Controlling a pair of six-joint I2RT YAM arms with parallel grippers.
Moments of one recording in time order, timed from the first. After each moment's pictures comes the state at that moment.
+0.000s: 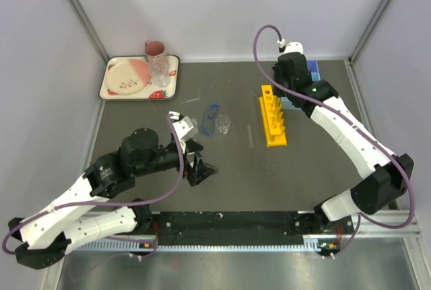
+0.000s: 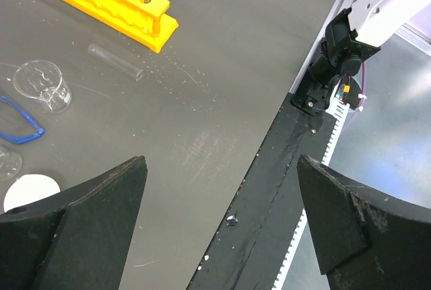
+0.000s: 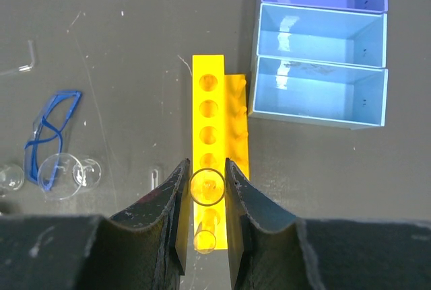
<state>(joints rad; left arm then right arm) -0.97 0.74 1.02 -0.59 0.17 -0.21 0.50 1.46 1.48 -0.61 0.38 0.24</state>
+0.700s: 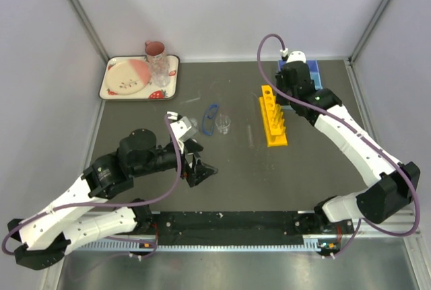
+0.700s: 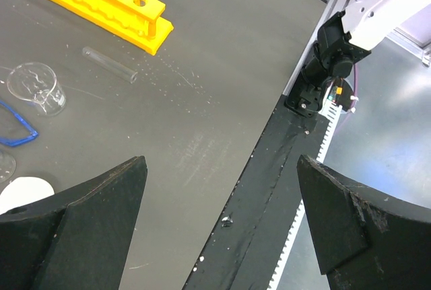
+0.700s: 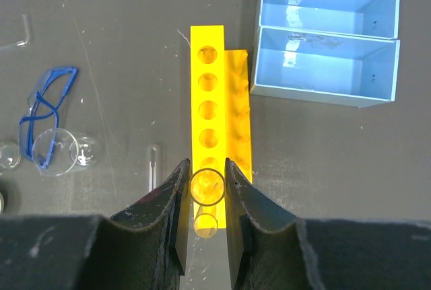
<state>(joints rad) -0.97 0.73 1.02 -0.59 0.18 -0.22 0.50 1.37 1.37 -0.61 0.36 0.26</state>
